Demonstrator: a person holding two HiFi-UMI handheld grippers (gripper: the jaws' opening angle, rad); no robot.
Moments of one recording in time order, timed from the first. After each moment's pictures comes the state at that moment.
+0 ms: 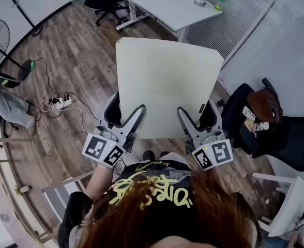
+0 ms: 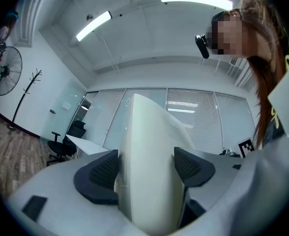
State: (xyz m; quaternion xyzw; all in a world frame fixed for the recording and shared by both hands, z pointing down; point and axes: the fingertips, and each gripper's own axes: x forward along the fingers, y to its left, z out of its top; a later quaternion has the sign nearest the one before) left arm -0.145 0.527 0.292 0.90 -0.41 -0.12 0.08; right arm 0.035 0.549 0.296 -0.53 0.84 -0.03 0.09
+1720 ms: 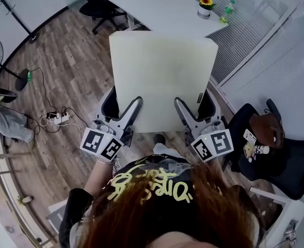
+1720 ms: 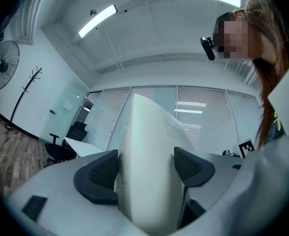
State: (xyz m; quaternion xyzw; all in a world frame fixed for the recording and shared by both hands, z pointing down) left arm -0.117 0.311 0.280 0.89 -0.43 -0.13 0.08; right arm 0.064 0.324 0.281 -0.51 0.85 -0.02 0.10
